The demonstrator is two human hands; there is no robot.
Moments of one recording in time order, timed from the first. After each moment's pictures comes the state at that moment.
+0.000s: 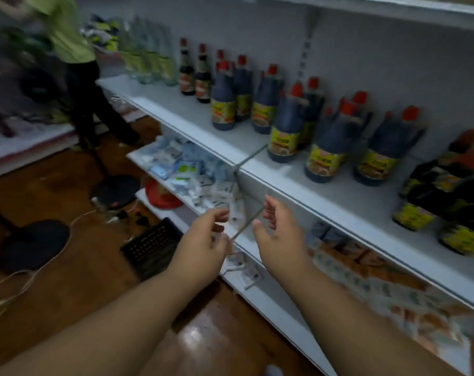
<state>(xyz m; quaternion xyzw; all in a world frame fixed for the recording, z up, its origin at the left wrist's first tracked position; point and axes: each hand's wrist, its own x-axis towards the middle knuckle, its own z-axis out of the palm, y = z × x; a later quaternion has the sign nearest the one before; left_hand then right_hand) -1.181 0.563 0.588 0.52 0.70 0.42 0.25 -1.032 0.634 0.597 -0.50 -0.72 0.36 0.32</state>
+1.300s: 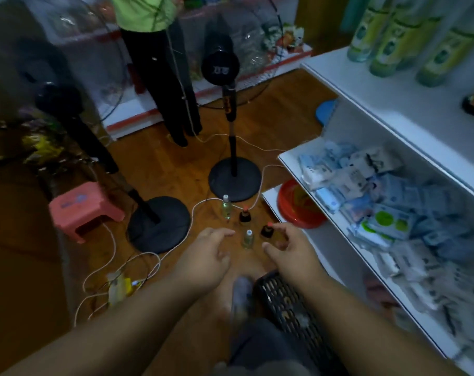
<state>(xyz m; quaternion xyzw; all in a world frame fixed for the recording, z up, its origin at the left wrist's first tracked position) -1.875 0.579 0.494 0.39 0.85 0.23 0.26 -1.732 0.722 0.457 -0.46 -0.74 0.48 0.08</state>
